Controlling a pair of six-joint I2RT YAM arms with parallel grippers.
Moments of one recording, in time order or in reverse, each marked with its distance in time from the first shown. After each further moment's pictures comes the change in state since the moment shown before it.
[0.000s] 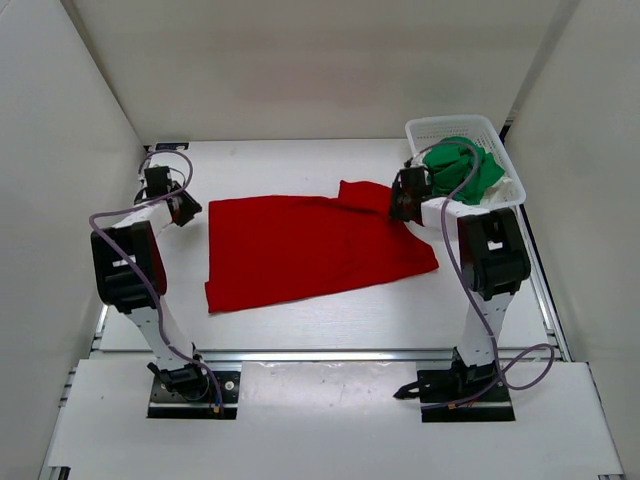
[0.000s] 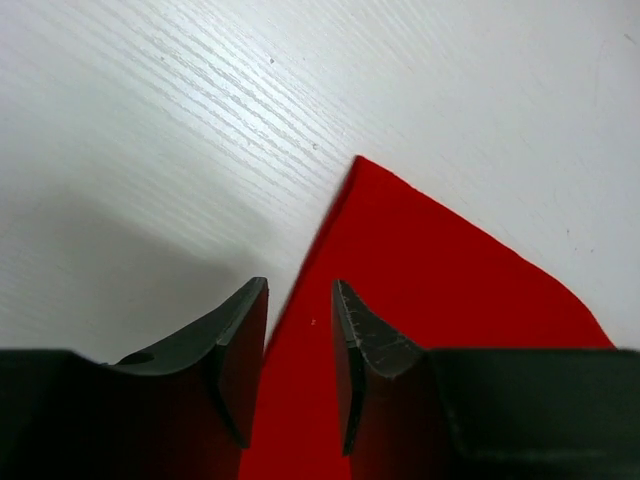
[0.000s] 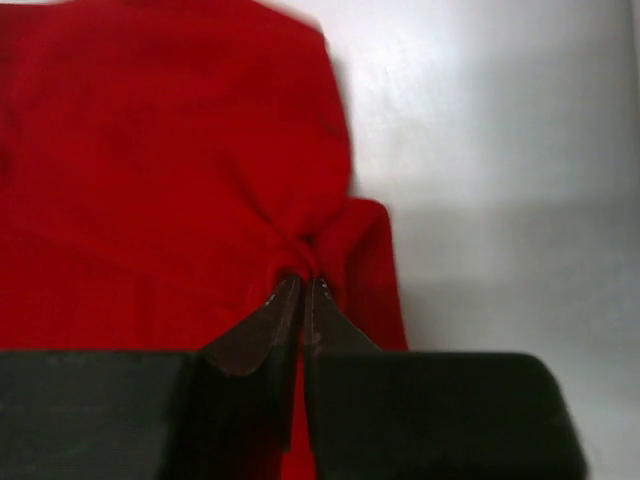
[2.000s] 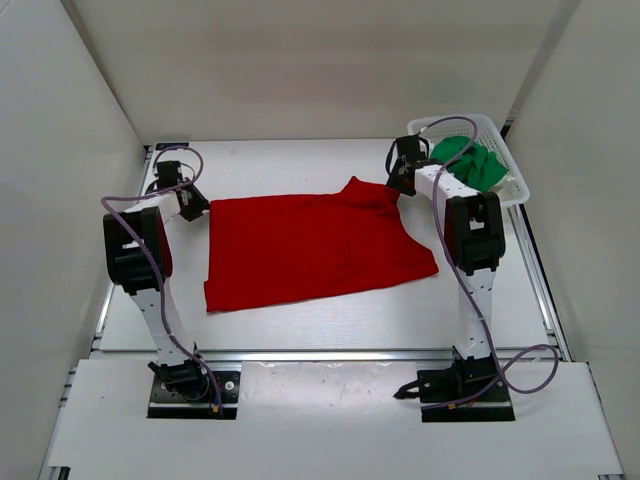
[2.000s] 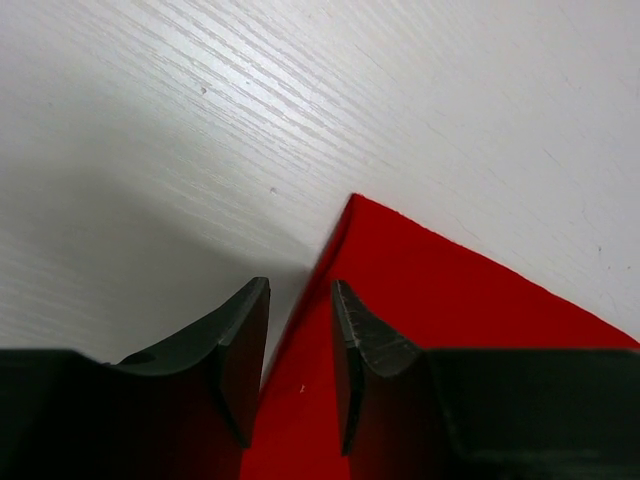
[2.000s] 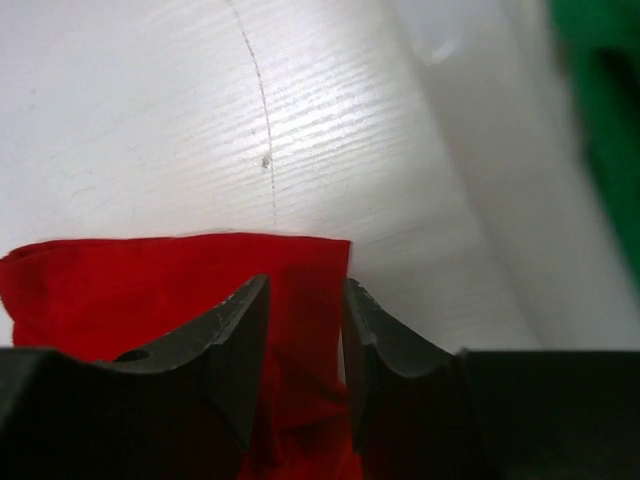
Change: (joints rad) left arm -0.038 0.190 0.157 -0.029 0.015 0.037; right arm -0.053 0.284 0.494 -0.298 0.158 0.145
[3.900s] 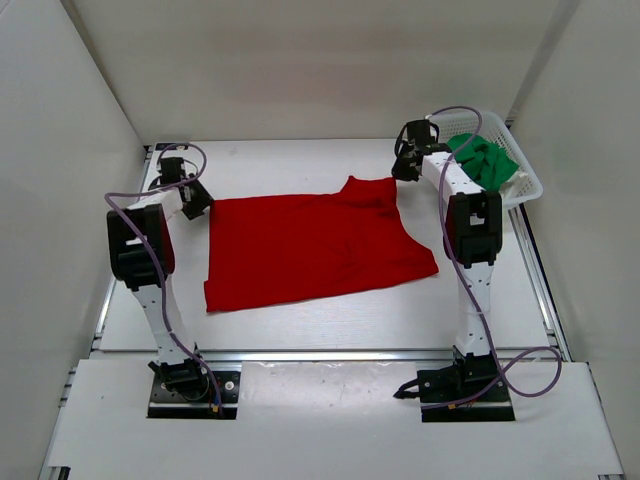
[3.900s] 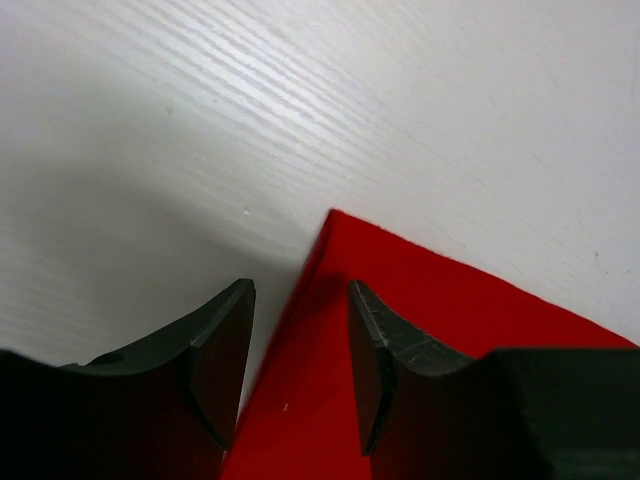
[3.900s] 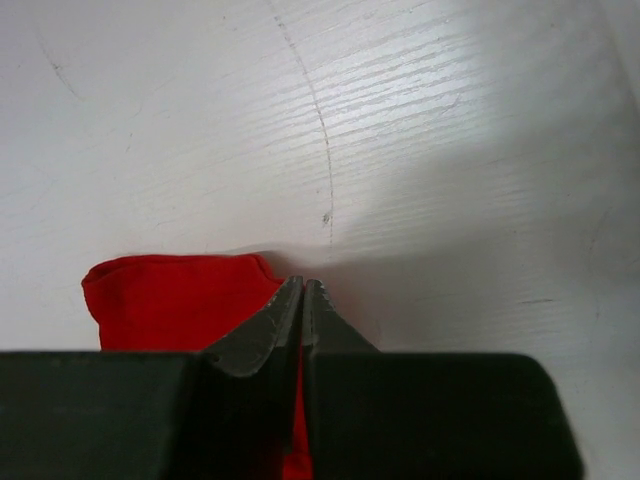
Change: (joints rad) left arm -0.016 0.036 0.061 -0.031 0.000 0.011; right arm -0.056 0.121 0.270 -0.138 -0.195 -0.016
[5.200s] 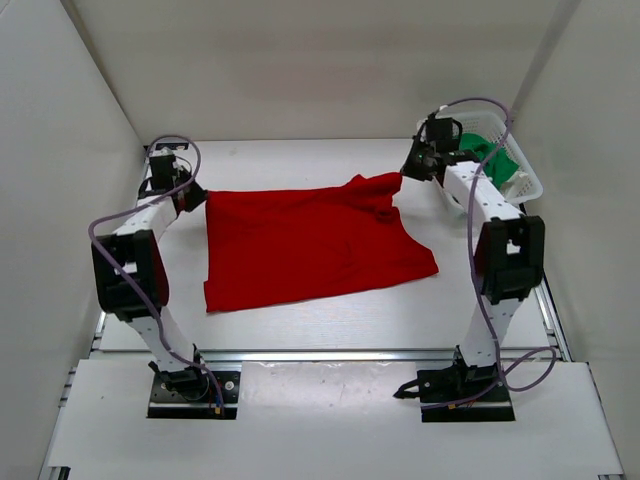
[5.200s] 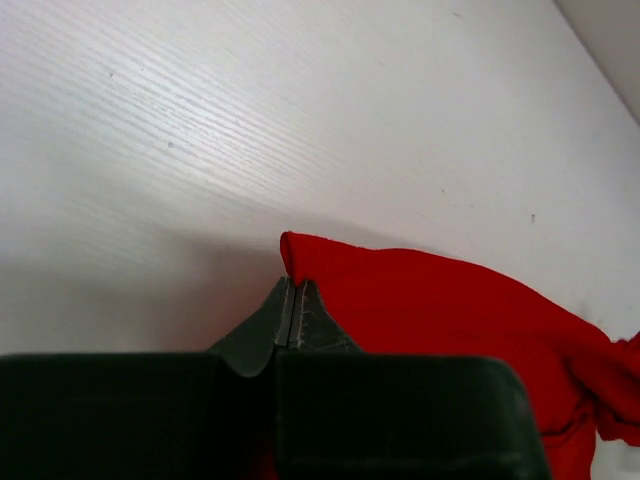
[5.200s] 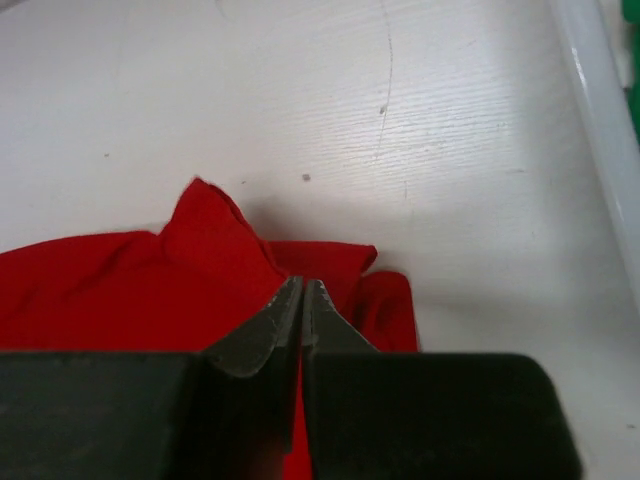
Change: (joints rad) left arm -0.013 -0.261 -0.159 0.062 0.057 -0.053; right arm 0.009 -0.438 -0.389 0.093 -0.084 -0.077
